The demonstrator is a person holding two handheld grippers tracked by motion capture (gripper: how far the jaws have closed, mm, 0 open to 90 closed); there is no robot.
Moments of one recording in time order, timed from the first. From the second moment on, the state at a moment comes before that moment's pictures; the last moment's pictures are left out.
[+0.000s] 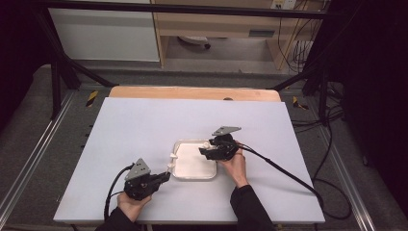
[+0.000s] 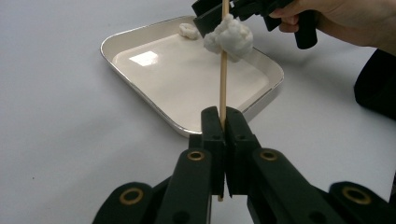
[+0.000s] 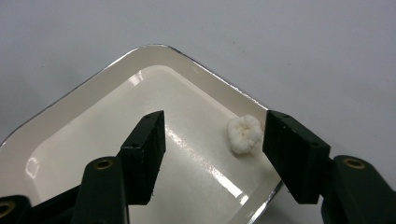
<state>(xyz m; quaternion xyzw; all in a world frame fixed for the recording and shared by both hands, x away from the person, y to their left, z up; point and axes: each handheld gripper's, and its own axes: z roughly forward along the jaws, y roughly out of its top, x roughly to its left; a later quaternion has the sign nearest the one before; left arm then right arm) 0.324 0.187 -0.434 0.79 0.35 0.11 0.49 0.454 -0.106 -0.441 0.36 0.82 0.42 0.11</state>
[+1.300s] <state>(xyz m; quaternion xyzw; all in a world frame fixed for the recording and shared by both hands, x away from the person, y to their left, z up) 0.325 0.187 -0.434 0.79 0.35 0.11 0.49 0.465 -0.099 -0.454 0.37 0.83 0.39 0.16</state>
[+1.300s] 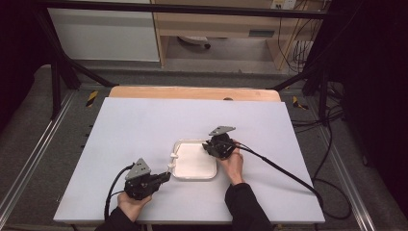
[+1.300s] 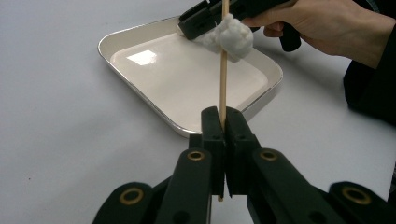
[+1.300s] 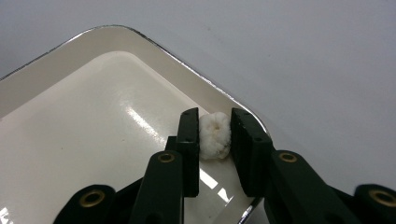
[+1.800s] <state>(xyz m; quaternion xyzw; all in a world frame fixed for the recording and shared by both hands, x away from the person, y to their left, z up) 0.325 0.186 -0.434 0.79 0.35 0.11 0.49 0.447 -0.109 -0.416 0.35 0.80 0.46 0.11</state>
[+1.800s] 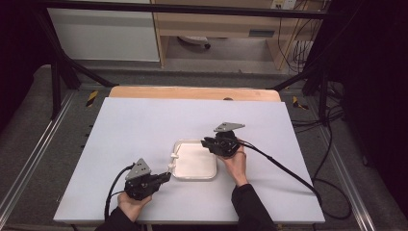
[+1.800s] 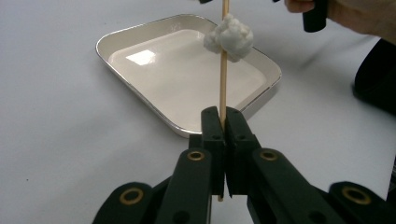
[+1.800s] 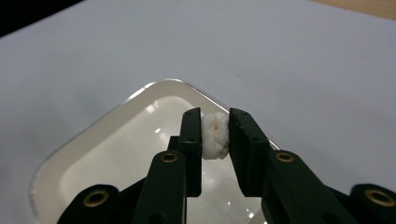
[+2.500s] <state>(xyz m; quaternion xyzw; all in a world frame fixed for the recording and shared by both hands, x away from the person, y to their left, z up) 0.323 0.183 -0.434 0.80 0.34 0.11 0.49 0.407 -0.133 -0.361 0.32 0.77 0.55 0.05</state>
